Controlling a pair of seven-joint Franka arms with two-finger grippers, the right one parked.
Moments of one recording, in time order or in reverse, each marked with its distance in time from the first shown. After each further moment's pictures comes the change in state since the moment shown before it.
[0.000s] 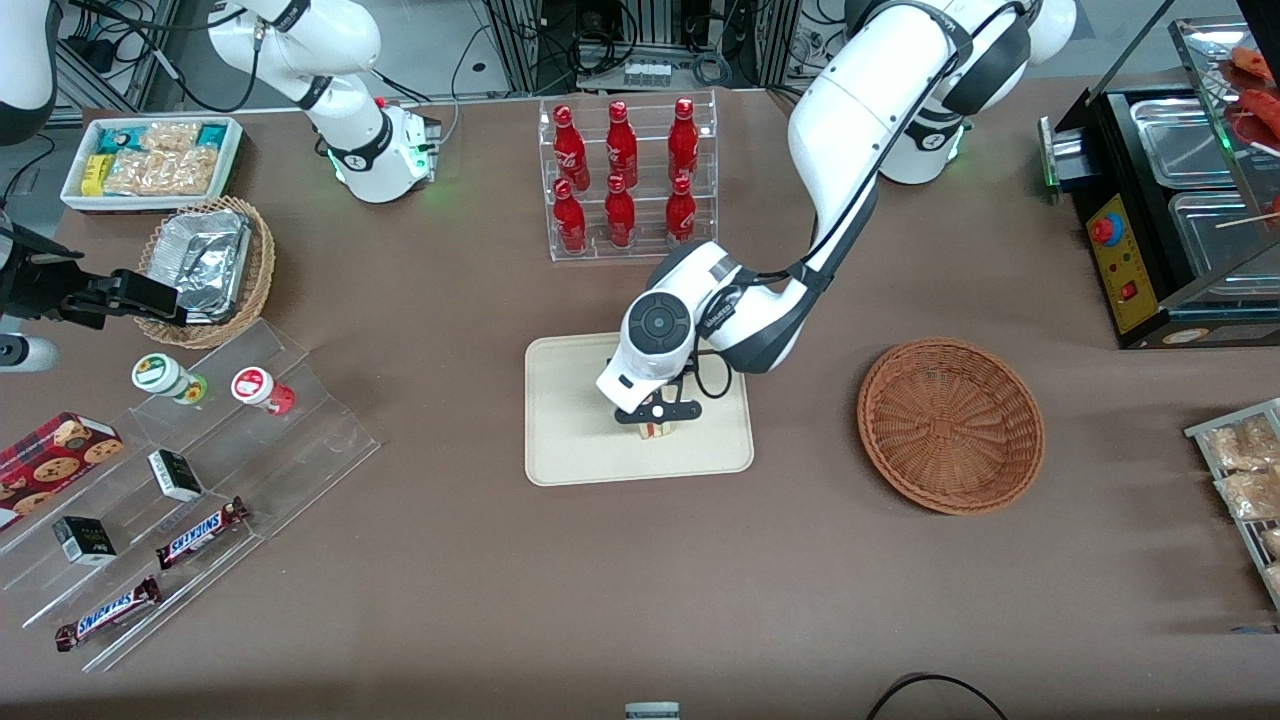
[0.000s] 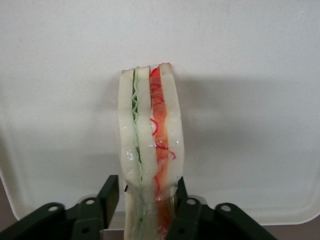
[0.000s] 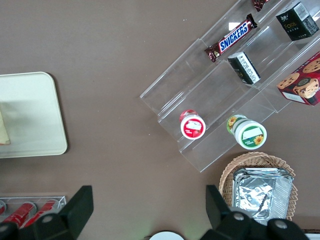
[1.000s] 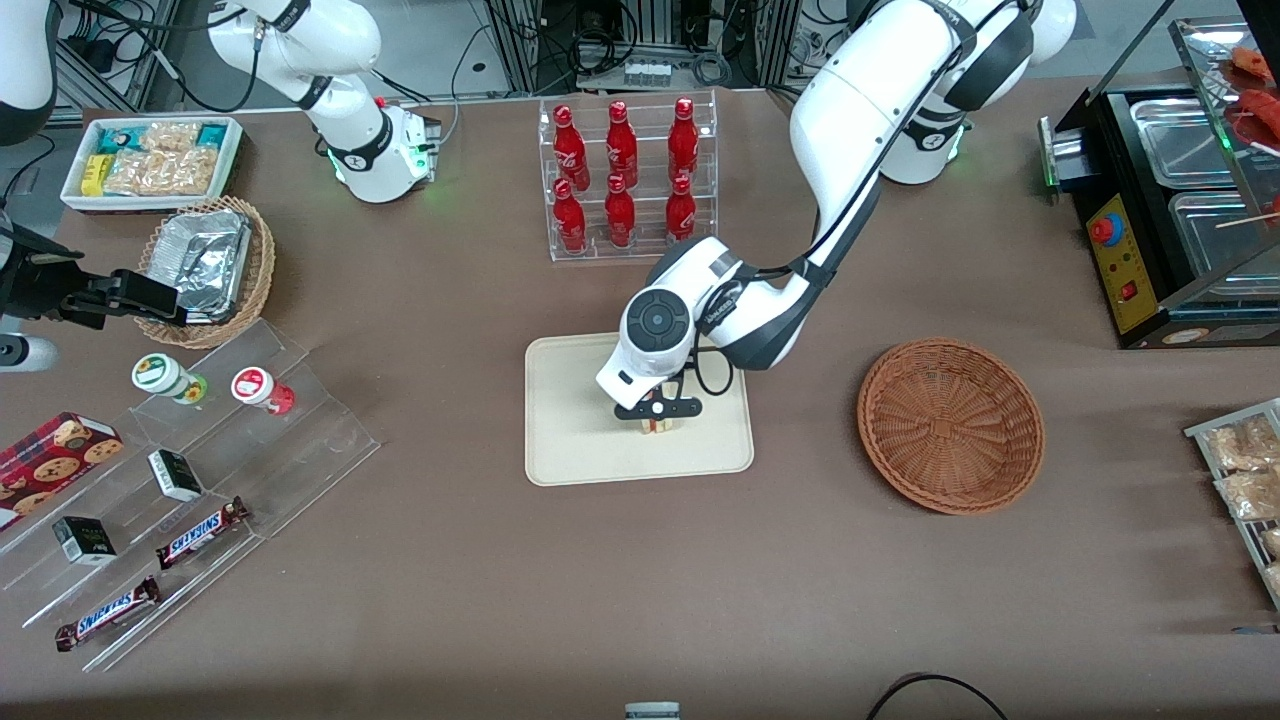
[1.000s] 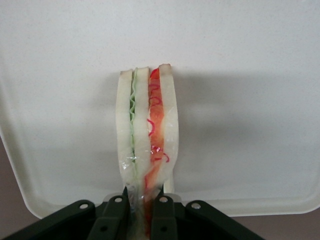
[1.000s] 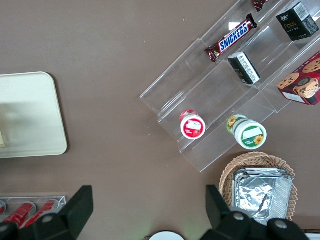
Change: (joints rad) arm 0.000 -0.013 0.000 0.000 -0.001 -0.035 0.020
